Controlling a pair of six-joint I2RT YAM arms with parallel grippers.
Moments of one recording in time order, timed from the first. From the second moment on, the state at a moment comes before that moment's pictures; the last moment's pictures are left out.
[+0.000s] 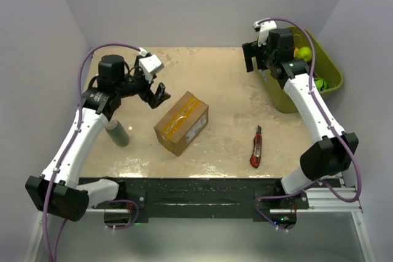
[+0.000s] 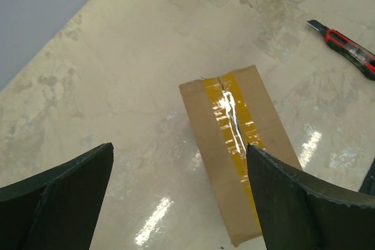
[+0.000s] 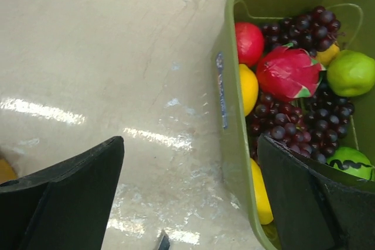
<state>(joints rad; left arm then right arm) -0.26 1.20 1.28 -0.53 0.56 0.38 0.24 1.56 1.61 -0.54 0.14 -0.13</state>
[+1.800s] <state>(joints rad) -0.38 1.56 1.05 -0.10 0.56 0.21 0.23 1.50 1.18 -0.87 -0.12 0.13</state>
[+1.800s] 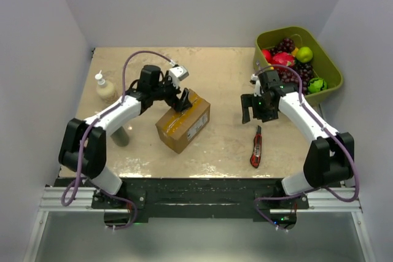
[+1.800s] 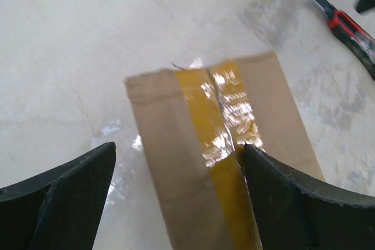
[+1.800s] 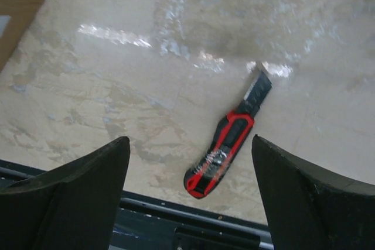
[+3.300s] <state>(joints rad) -0.28 1.60 1.43 -0.09 0.66 -0.04 0.20 1.64 0.97 -0.91 -0.08 0.22</state>
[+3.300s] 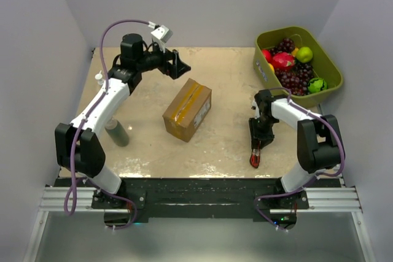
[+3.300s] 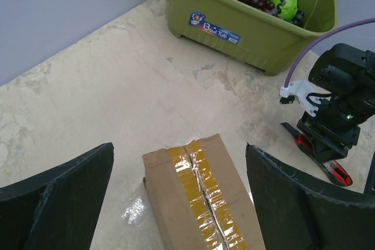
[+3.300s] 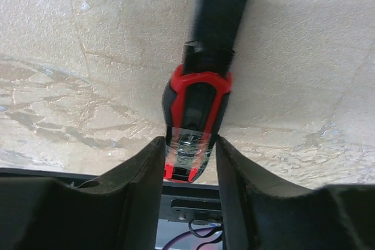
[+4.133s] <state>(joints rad) -0.28 1.54 1.39 0.01 0.78 -0.13 0.33 1.53 1.14 -0.96 -0.05 0.14</state>
